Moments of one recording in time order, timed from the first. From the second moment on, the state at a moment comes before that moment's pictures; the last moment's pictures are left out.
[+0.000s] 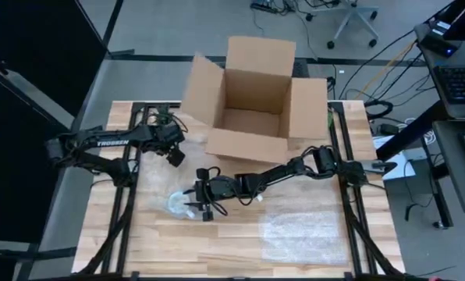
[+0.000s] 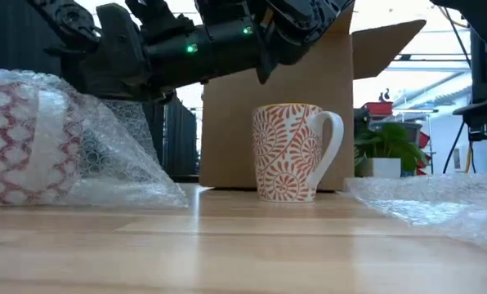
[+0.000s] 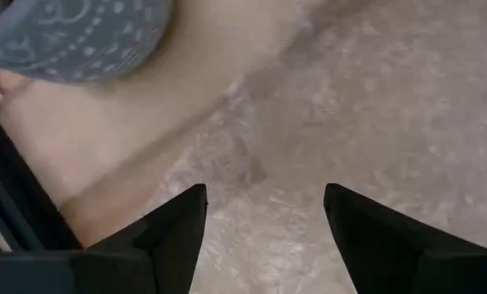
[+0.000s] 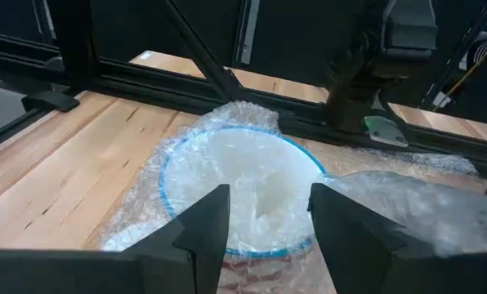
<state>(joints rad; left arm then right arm) 0.49 1.23 0.60 -0.75 -0.24 -0.46 0.16 2.31 1.58 0.44 0.05 -0.14</state>
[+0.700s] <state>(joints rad) 0.52 1.23 0.48 -0.61 -0.18 -0.46 0.16 2.31 1.58 0.44 0.05 -0.14</state>
